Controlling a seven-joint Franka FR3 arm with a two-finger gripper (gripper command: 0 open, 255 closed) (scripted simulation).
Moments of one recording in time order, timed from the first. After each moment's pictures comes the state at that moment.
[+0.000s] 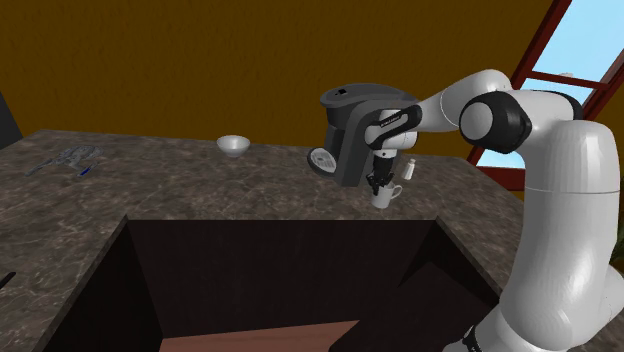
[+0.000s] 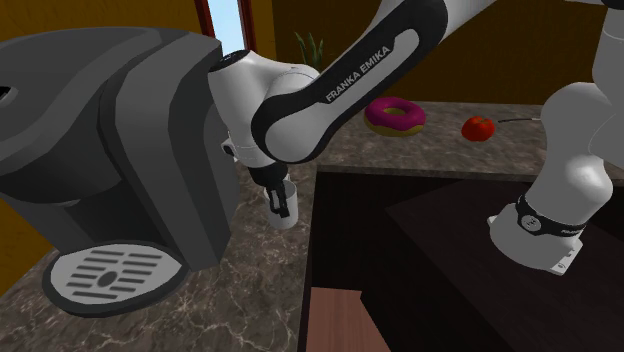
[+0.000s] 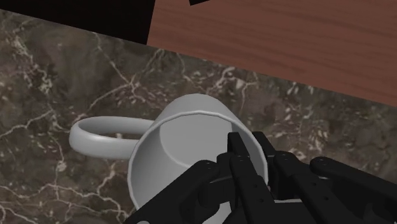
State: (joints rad) arm -0.24 0.50 -0.22 -1.78 0.06 2.11 -0.22
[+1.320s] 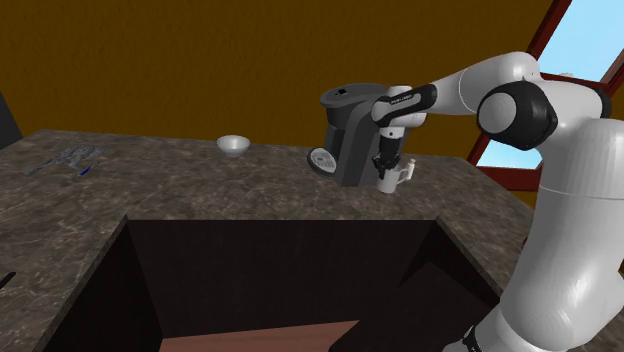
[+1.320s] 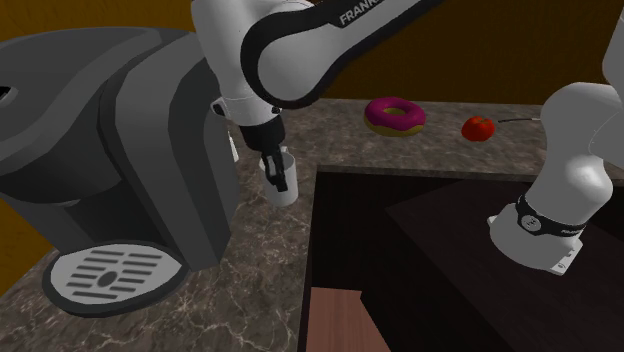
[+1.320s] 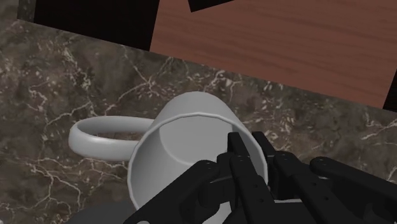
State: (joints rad) arm -0.23 0.39 -0.23 -1.72 0.03 1.95 -0.21
